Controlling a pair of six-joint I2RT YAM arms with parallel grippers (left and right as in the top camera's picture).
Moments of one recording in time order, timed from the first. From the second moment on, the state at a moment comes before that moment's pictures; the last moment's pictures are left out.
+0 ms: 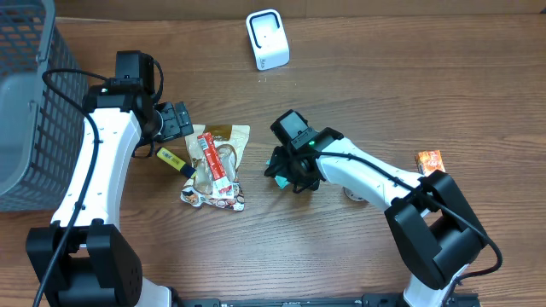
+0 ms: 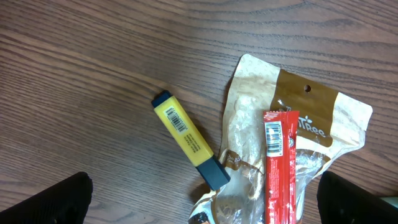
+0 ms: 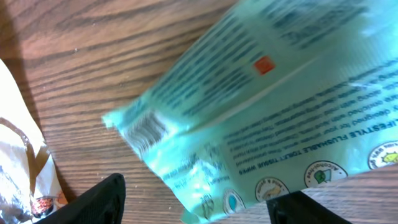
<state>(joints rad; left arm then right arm) 0.02 1.69 1.41 -1.03 -0.06 -0.33 0.66 1.90 1.21 -0.64 -0.09 0.93</state>
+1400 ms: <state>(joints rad) 0.02 1.69 1.41 -1.03 -0.06 -0.33 0.66 2.10 1.46 -0.78 -0.08 0.82</state>
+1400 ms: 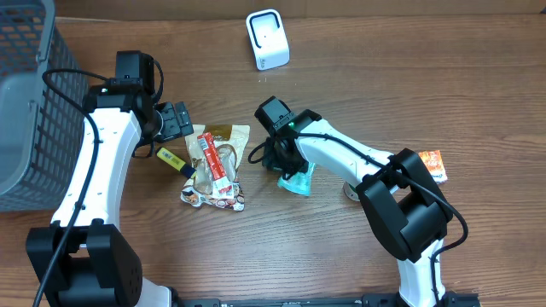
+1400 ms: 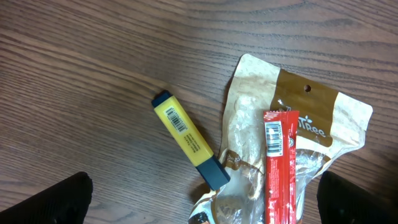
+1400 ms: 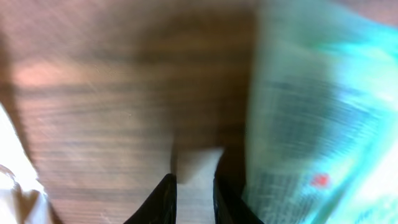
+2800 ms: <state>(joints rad) 0.02 1.69 1.41 -1.03 -0.06 -0.33 0.46 2.05 1.44 -0.88 -0.12 0.51</state>
